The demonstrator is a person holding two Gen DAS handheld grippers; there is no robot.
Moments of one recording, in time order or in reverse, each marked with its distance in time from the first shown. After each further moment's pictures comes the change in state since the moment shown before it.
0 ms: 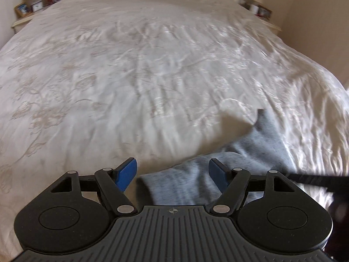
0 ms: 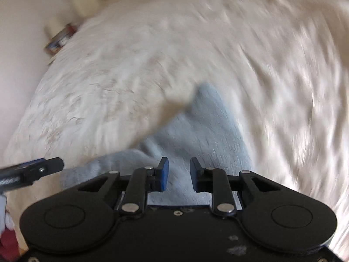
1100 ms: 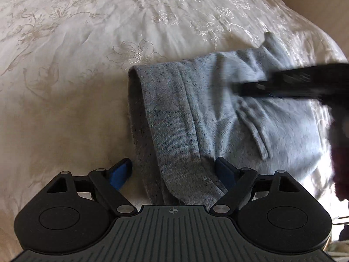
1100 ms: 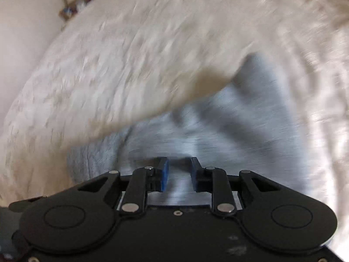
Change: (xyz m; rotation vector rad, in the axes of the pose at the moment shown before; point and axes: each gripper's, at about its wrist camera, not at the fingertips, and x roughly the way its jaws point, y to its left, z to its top) left arm 0.026 0.023 -0.102 -0.037 0.224 -0.047; right arm 0.040 0.064 -0.015 -0.238 0.086 0.004
